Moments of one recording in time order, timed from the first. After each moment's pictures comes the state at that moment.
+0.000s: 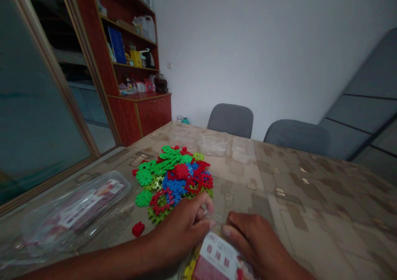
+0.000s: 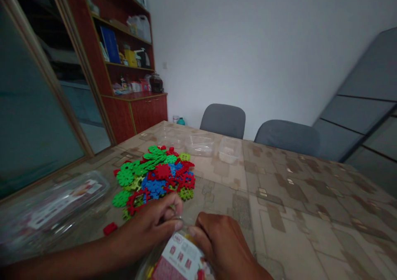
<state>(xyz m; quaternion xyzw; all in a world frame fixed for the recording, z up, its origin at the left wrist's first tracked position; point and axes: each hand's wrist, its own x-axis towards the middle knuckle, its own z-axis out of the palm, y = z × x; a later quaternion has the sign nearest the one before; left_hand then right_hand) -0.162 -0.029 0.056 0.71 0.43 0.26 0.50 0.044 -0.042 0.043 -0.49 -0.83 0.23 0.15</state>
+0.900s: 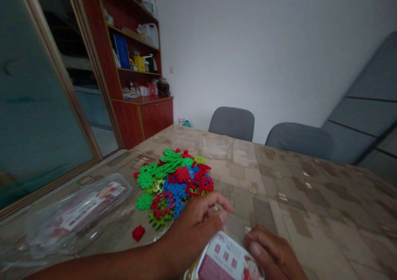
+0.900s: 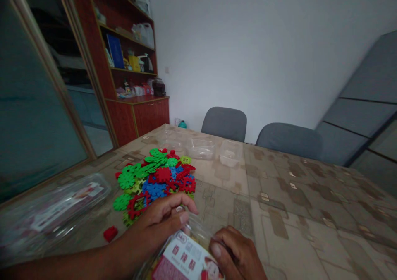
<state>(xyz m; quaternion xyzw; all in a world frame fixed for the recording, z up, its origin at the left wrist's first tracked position) -0.139 -0.036 0.077 0.55 0.39 0.36 0.64 0.078 -0.065 0.023 -0.47 -0.75 0.33 0.33</state>
